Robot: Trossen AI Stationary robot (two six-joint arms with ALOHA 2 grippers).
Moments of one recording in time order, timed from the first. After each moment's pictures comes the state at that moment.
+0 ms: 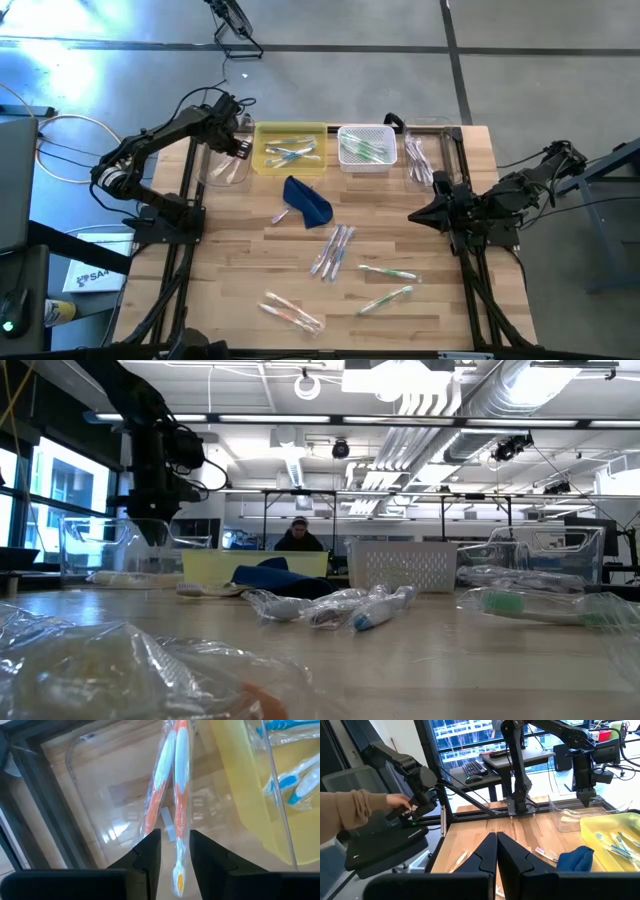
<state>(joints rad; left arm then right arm) 1.02 1.38 0.96 -0.86 -0.06 -0.19 0.56 0.69 0.85 -0.27 0.44 0.27</state>
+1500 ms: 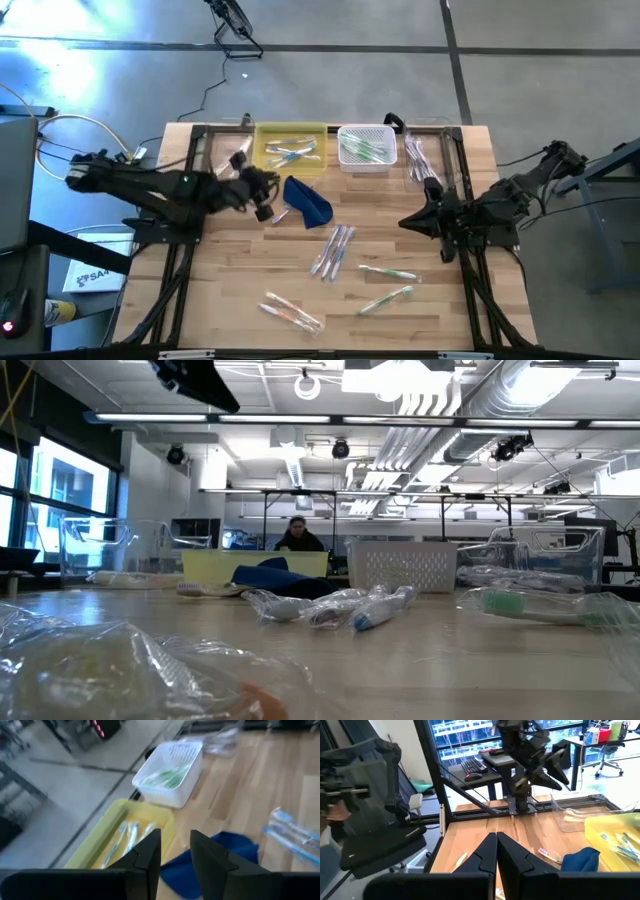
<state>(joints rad) -0.18 1.05 0.97 -0.50 -0.76 -0.13 0.56 0.79 0.85 -0.18 0.45 0.26</state>
